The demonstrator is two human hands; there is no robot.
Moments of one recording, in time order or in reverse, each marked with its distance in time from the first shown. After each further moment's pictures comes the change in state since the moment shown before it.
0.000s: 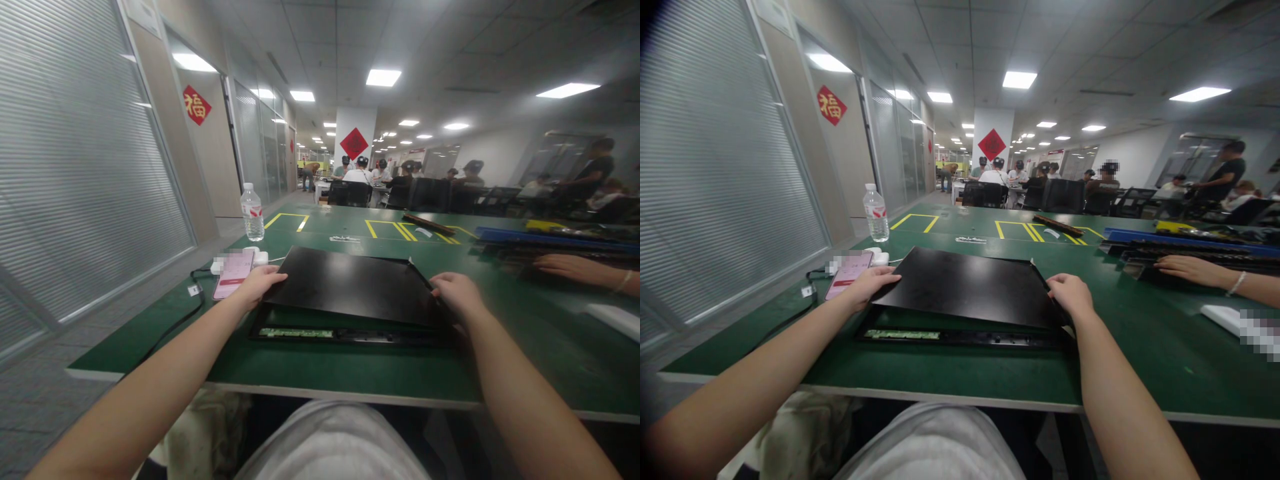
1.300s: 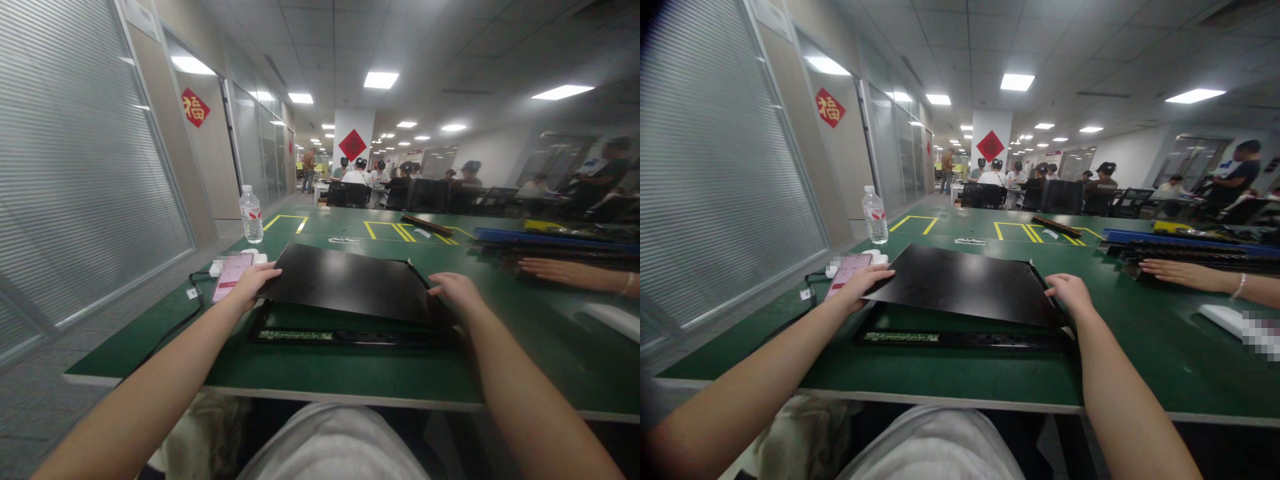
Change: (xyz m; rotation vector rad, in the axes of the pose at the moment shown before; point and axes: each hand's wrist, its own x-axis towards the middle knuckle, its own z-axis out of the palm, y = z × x) left_hand -0.001 0.008 -0.002 -0.109 0.085 0.050; right_hand 0.003 0.002 0.001 0.381 -0.030 0.032
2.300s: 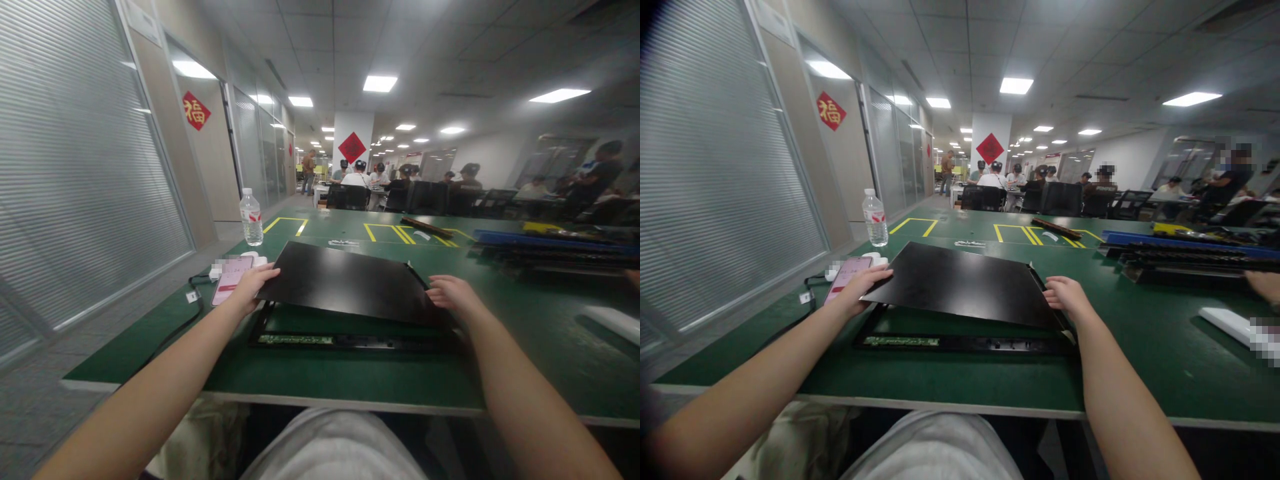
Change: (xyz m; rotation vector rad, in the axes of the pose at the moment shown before) left_hand 0.002 0.001 0.001 -0.084 0.041 -0.021; right_hand -0.011 -0.010 0.006 0.272 -0.058 0.155
